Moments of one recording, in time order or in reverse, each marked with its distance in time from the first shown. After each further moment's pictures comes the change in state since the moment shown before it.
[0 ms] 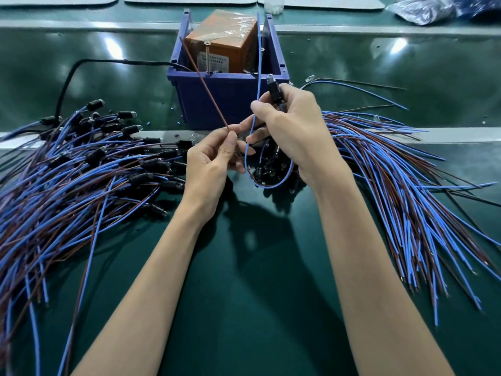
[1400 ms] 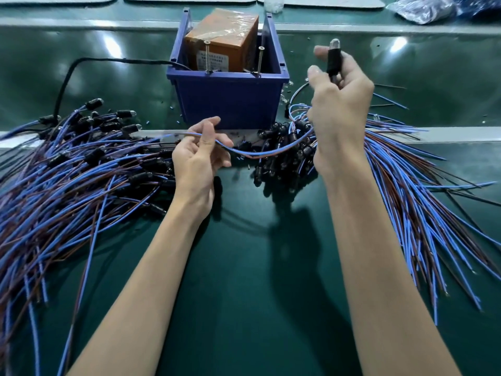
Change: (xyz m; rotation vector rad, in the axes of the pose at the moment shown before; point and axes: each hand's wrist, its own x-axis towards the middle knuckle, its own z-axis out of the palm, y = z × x) left_hand 0.005 0.010 -0.002 -0.214 0.196 -0.121; right_hand -0.001 -0.014 -0.020 0.159 0.483 -0.048
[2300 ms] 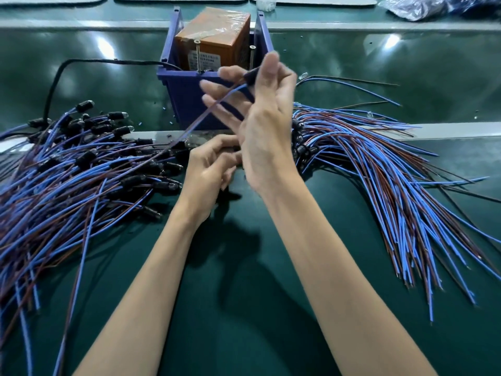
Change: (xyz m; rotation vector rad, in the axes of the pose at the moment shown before) left_hand -0.009 -0.006 0.001 0.303 -0.313 0.053; right_hand -0.039 0.008 0.047 0.699 -0.384 0.080
